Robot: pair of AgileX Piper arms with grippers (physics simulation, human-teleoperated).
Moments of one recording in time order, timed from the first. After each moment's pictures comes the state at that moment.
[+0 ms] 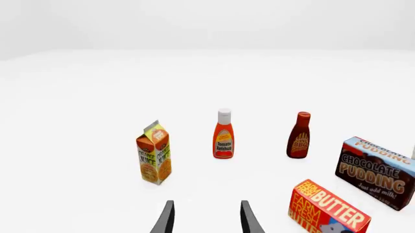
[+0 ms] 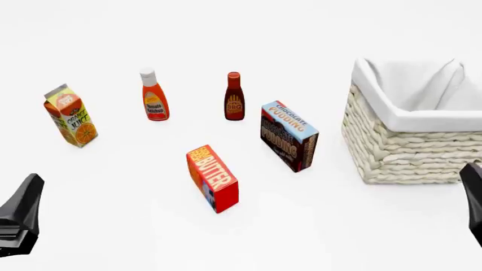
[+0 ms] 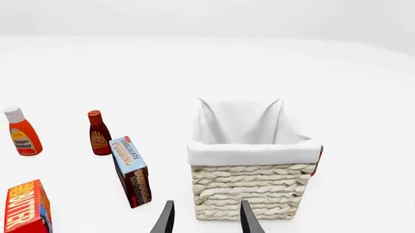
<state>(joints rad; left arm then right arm) 0.00 0.00 0.00 0.00 0.00 -0.02 0.00 -0.19 0.25 -0.02</state>
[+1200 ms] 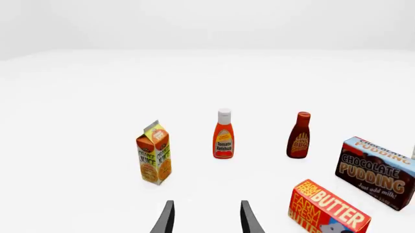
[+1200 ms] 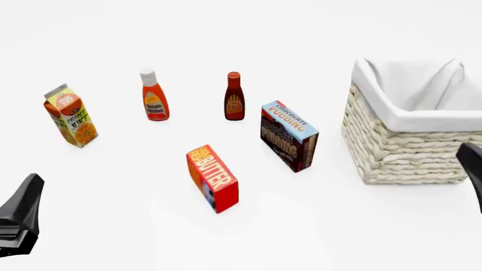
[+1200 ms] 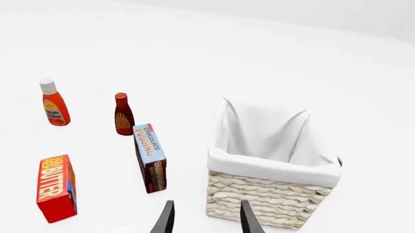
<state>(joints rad) 0.00 0.00 0.00 0.00 0.00 0.11 0.18 -0.41 0.40 -0.10</state>
